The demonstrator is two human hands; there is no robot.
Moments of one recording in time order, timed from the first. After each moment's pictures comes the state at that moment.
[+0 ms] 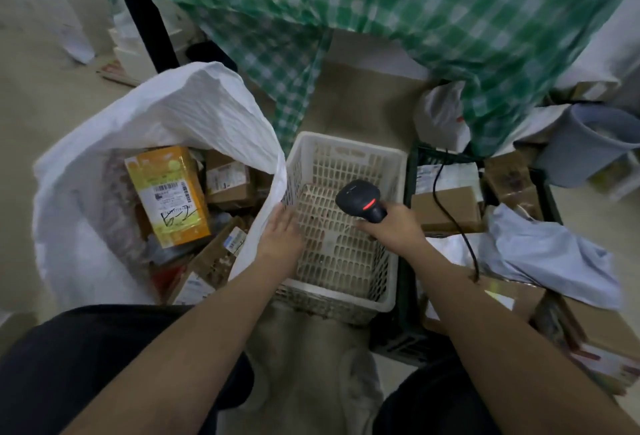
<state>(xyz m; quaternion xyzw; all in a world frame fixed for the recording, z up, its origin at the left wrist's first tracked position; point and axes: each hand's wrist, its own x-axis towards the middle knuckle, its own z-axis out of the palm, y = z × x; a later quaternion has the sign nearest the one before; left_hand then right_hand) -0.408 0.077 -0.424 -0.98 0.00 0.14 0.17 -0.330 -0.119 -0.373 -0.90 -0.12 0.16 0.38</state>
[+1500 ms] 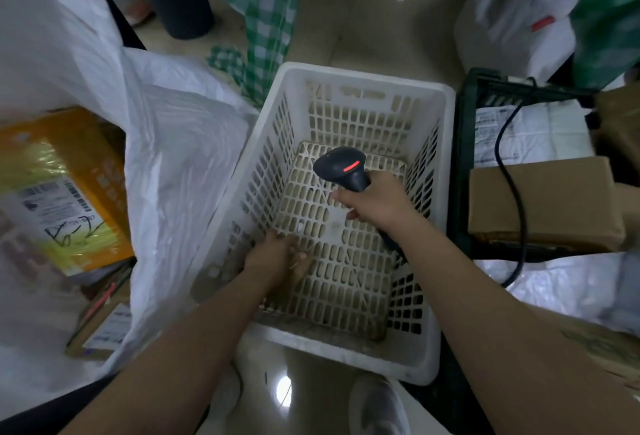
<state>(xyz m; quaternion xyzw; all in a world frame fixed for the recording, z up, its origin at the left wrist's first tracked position) -0.312 0.114 -0.619 -0.92 -0.17 0.29 -0.18 -0.205 -0.055 -0.516 -0.83 -0.04 0.28 0.48</state>
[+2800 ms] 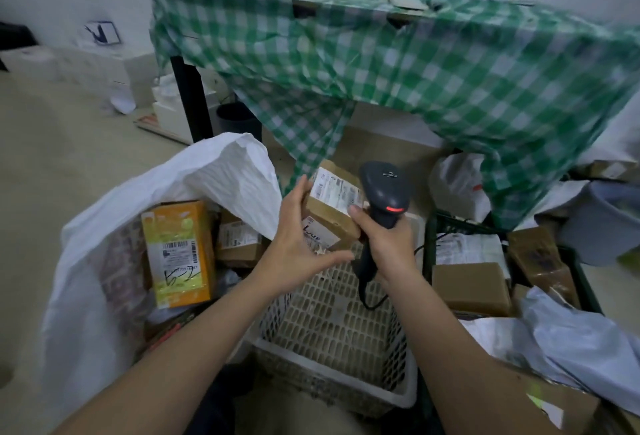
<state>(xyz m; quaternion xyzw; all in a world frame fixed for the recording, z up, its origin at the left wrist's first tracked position) -0.388 0.100 -0.328 -0.83 -0.01 -0.20 -0.52 -0.309 -0.032 -0.323 -0.66 -0.01 0.08 0.75</state>
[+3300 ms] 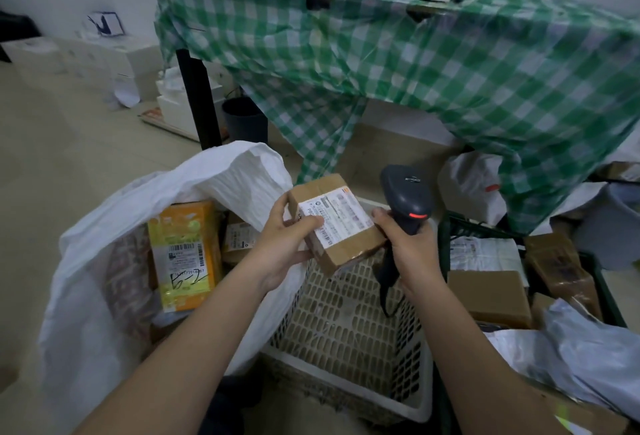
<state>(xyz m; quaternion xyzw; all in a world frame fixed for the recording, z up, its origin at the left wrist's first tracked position) -0.372 0.132 -0.317 -0.58 -0.23 -0.07 -0.78 -0.293 -0.033 -0.332 -0.65 0.01 0.06 0.76</state>
